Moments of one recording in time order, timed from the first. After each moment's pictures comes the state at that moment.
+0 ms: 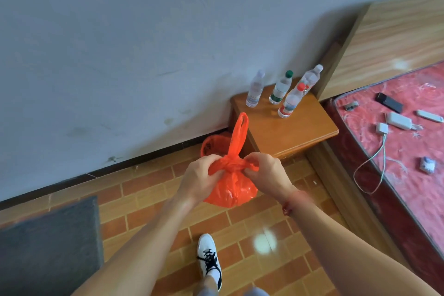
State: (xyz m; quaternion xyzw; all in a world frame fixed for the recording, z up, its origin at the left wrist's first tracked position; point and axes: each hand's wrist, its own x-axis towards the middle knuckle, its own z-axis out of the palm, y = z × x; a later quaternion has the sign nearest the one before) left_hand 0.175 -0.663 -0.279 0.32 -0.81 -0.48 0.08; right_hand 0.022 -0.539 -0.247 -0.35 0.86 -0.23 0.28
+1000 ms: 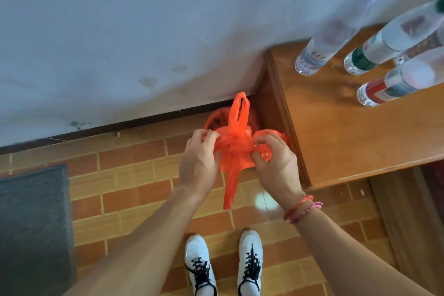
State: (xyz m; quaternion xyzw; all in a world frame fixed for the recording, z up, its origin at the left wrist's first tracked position) left_hand 0.035 -0.774 -0.580 0.45 -0.83 -0.32 0.10; right_hand -0.104 -0.679 -0.563 -0.34 0.85 -0.32 0.25
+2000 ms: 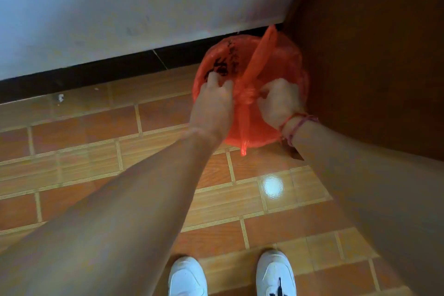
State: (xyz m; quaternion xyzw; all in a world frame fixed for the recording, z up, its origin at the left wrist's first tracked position) left_hand -0.010 -0.816 -0.900 0.43 -0.86 -0.28 0.01; right_hand -0.139 -0.757 -0.901 -0.33 0.90 -0.10 0.28
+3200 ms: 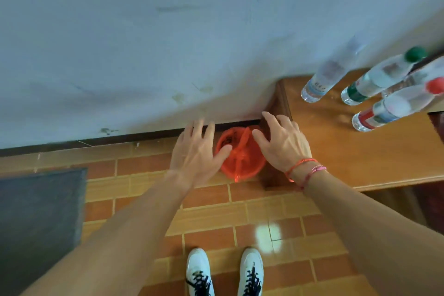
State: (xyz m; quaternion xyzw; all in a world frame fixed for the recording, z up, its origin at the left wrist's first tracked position) left_hand 0.081 -0.804 -0.497 0.45 -0.88 -0.16 -0.05; right_hand -0.106 -0.723 -0.488 -0.46 0.87 -0.09 0.17
